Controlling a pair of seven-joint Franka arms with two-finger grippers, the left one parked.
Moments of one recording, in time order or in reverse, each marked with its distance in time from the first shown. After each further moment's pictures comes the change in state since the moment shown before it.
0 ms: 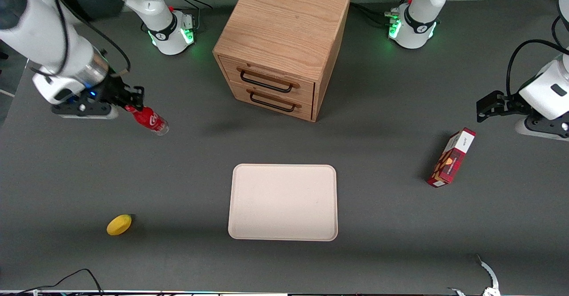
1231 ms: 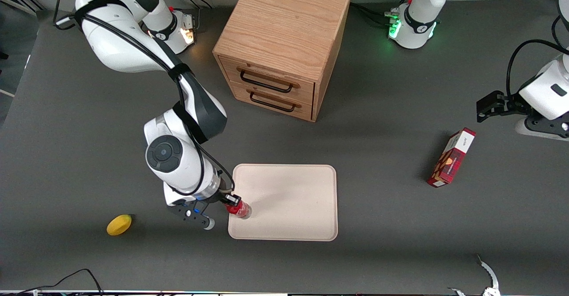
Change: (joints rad) arm 0.177 0.935 0.114 0.723 -0.224 0.364 0.652
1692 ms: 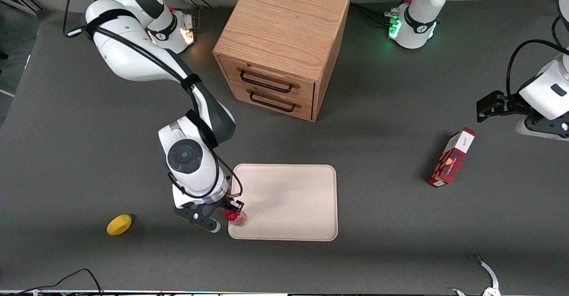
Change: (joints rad) arm 0.017 0.043 0.002 0.008 -0.125 0.028 0.061
